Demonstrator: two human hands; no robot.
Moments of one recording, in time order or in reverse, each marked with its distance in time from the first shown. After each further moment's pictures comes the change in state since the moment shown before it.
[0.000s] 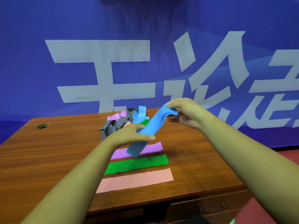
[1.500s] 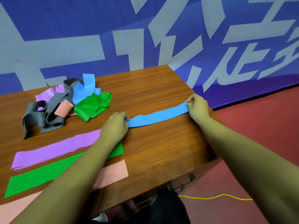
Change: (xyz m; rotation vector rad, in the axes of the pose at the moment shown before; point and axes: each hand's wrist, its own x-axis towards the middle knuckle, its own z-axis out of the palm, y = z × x) left_hand 0.162 -0.062 0.145 0.520 0.308 -0.130; right_hand 0.085 0.214 -0.252 -0.773 0.765 0.003
